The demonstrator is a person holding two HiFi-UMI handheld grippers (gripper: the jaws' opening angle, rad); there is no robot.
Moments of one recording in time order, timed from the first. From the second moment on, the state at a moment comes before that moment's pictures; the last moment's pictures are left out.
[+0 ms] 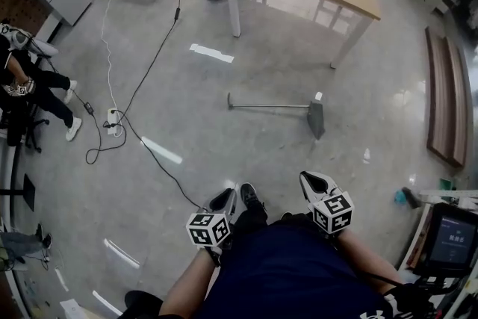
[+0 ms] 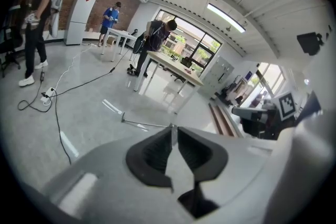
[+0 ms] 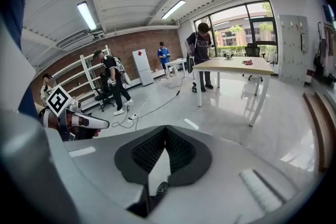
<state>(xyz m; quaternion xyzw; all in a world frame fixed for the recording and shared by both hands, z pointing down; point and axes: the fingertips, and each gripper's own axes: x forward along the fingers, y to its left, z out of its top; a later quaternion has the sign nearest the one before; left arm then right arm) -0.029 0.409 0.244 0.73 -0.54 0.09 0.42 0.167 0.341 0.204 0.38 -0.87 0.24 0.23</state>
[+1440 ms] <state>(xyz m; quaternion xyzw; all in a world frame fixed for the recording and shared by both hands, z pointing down) -0.097 0.155 0.253 0.68 -0.60 0.10 0.41 0.097 0.085 0.247 0.30 -0.89 0.23 0.26</state>
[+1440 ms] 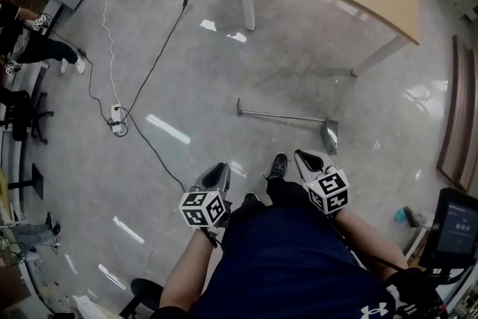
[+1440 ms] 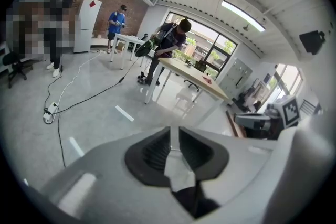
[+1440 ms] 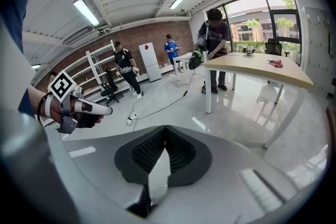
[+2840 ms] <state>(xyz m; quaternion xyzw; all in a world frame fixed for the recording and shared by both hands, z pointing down) -0.143 0.004 0.574 0.71 -0.50 0.26 0.42 0.072 -0.049 0.572 0.30 -0.85 0.22 0.38</state>
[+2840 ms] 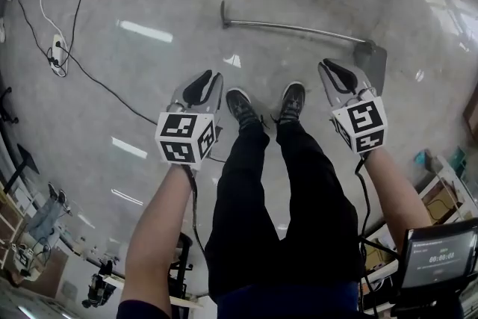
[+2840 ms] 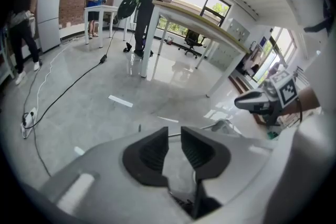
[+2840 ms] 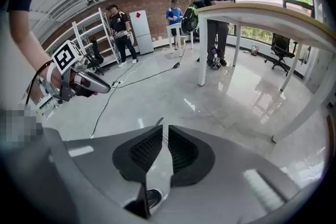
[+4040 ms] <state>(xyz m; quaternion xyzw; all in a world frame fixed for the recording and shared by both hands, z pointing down) -0.205 -0.074 0.860 0.73 -0.48 0.28 0.38 0.068 -0.128 0.835 0.27 -0.86 0.23 0.36</state>
